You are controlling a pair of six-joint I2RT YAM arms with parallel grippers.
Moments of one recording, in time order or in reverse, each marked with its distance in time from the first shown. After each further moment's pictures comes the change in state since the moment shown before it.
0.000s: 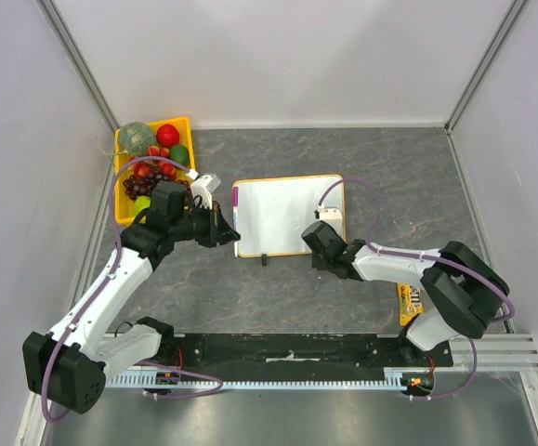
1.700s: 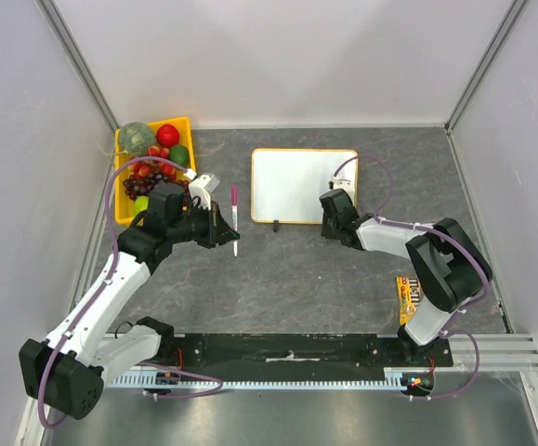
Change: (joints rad) left arm -0.011 -0.037 0.000 0.000 -0.022 0.000; right arm -0.272 0.167 0.146 0.129 -0.103 -0.153
